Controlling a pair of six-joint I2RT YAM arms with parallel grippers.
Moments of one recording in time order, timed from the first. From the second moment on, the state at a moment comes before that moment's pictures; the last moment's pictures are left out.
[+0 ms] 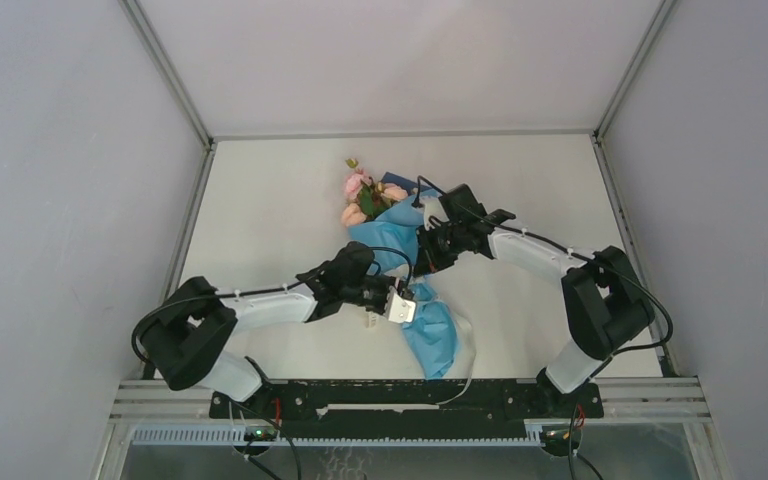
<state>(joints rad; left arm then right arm) -0.82 1.47 0.65 0.14 0.56 1.01 0.55 1.64 1.07 -0.44 -0.53 0.18</state>
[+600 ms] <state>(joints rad) -0.85 1.52 0.65 0.34 0.56 0.88 0.55 1.55 1.00 -0.38 -0.55 0.23</state>
